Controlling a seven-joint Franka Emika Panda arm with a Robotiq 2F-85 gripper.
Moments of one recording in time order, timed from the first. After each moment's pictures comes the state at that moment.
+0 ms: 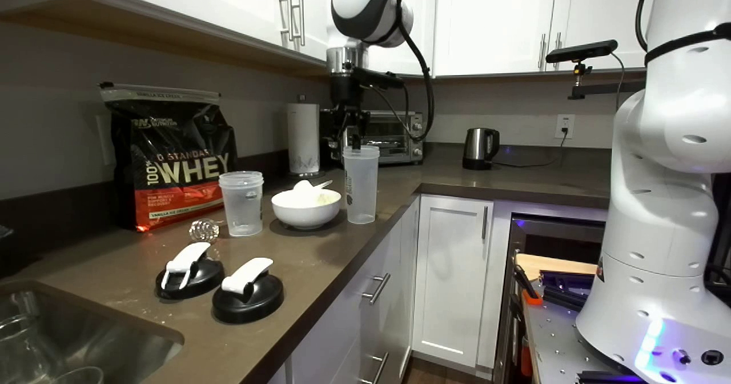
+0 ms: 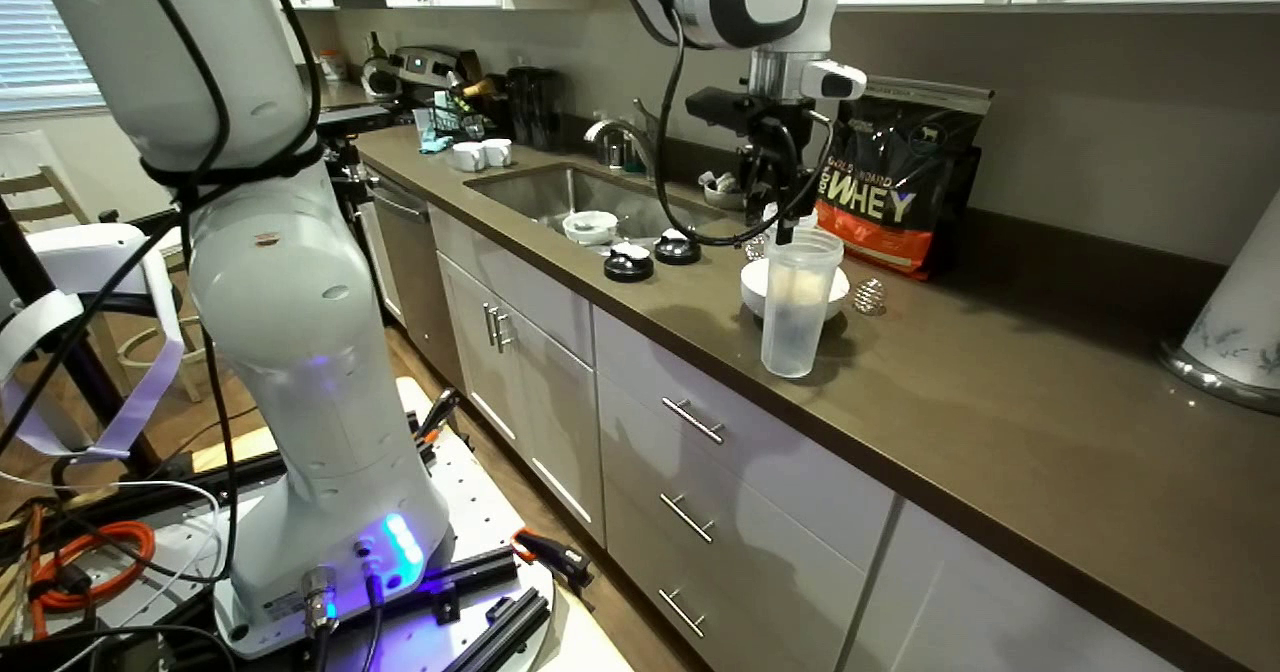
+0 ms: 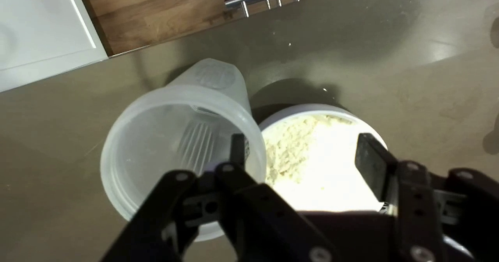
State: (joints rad) arm -0.09 -0.04 -0.08 -2.15 0.01 2.13 0.12
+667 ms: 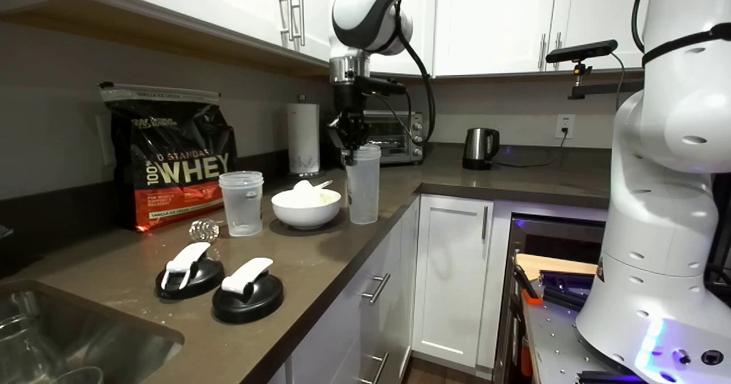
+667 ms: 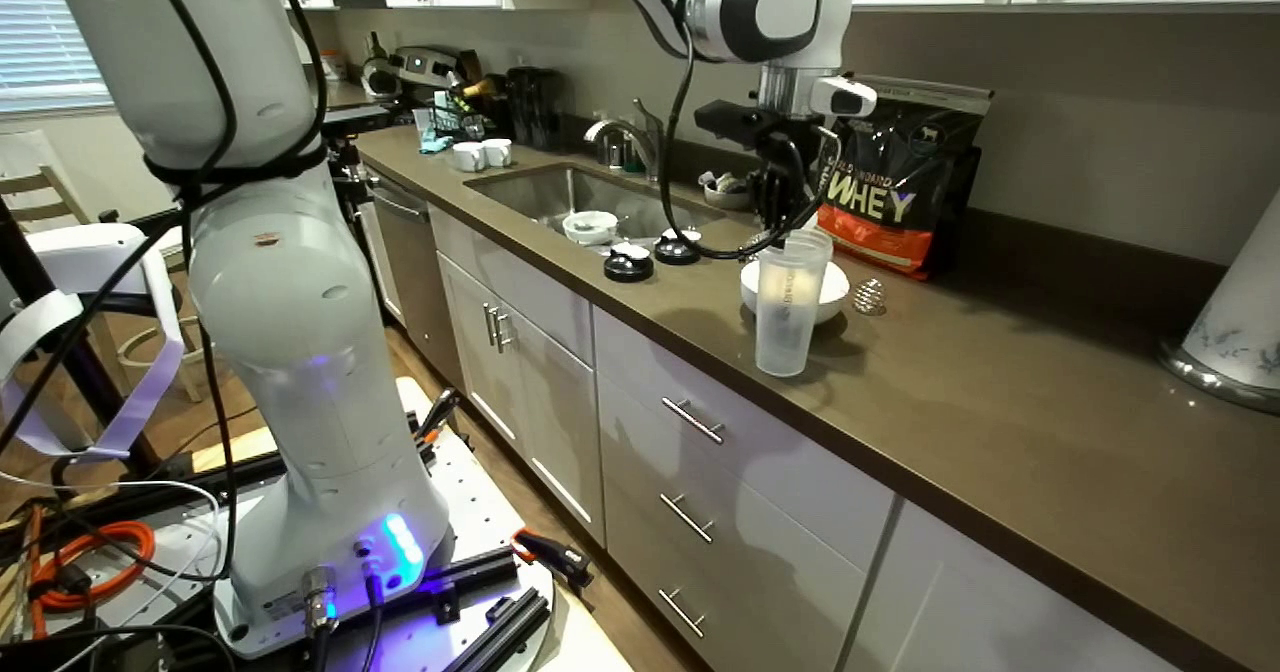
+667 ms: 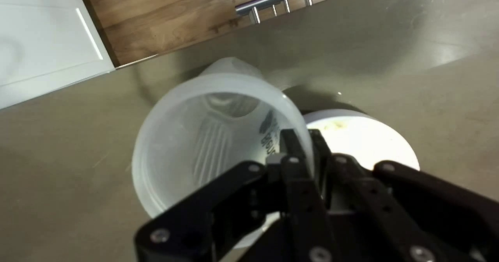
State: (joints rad) arm -0.09 -0.01 -0.10 -2.15 0.00 2.14 0.12
